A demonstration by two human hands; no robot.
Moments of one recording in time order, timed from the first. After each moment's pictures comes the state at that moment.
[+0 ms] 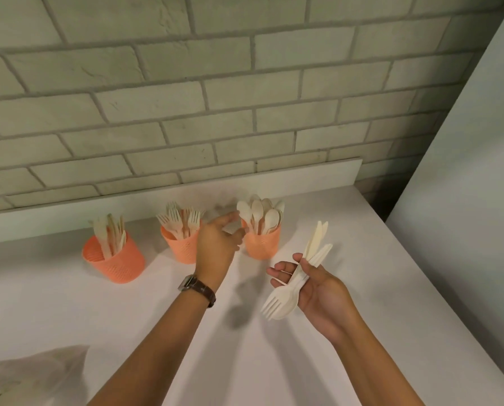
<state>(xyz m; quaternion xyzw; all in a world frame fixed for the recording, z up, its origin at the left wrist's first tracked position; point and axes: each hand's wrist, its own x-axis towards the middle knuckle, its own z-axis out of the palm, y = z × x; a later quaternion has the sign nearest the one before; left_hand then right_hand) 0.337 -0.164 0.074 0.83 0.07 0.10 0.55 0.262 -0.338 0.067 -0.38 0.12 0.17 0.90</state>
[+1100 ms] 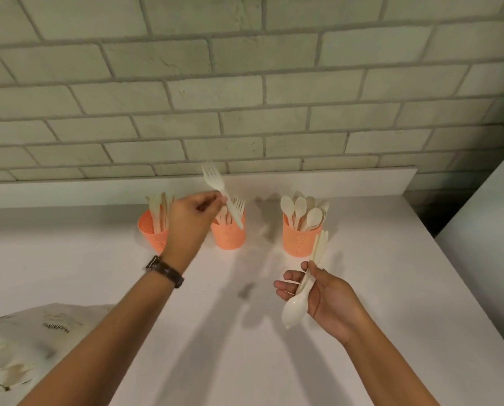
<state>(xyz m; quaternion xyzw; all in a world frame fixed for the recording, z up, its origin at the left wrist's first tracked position) 0.307 -0.066 0.118 0.80 0.08 0.23 0.55 0.265 -0.302 0.059 -0.38 0.11 0.29 0.87</state>
